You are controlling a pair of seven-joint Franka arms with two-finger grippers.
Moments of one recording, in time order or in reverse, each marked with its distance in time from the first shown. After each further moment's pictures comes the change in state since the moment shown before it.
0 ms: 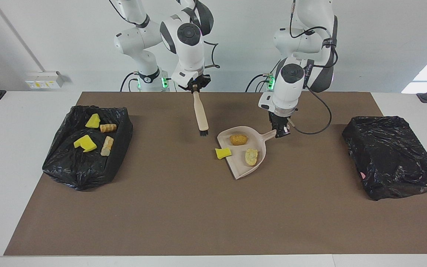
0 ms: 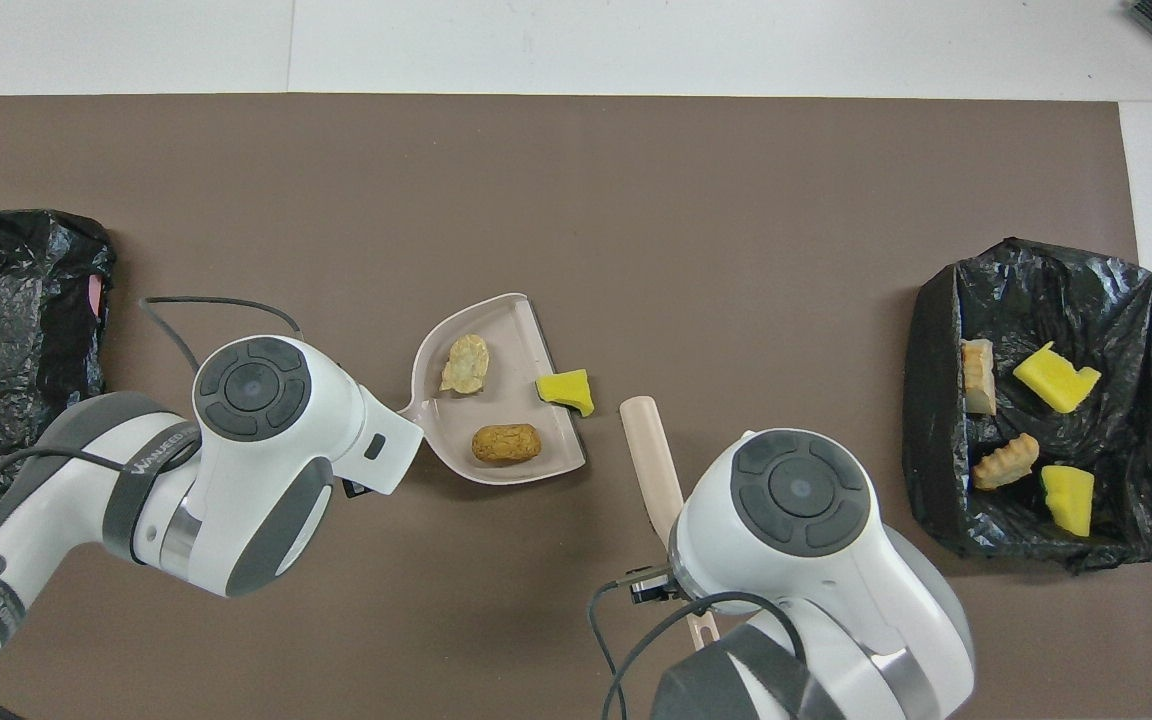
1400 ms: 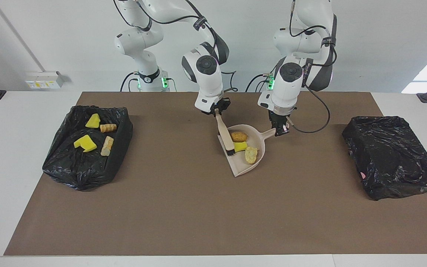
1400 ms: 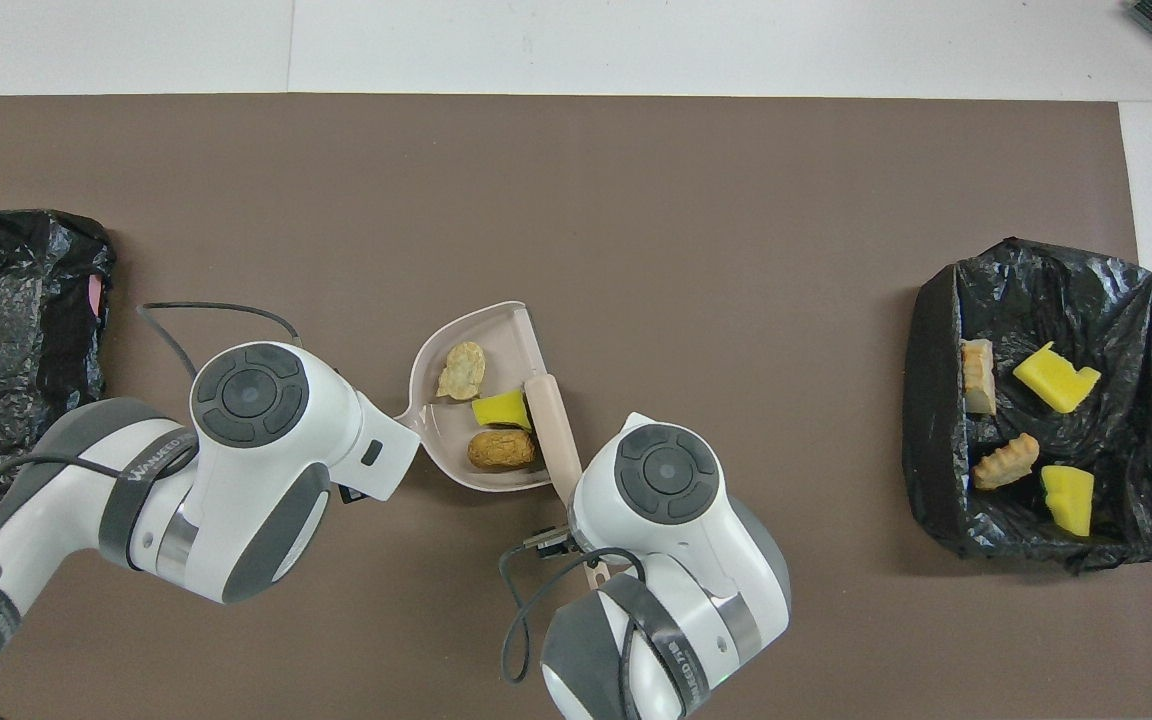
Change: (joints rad) left arm 0.000 -0.012 0.007 -0.014 0.000 -0.002 0.004; right arm 0.091 0.245 0.005 0.003 0.096 0.355 -0.039
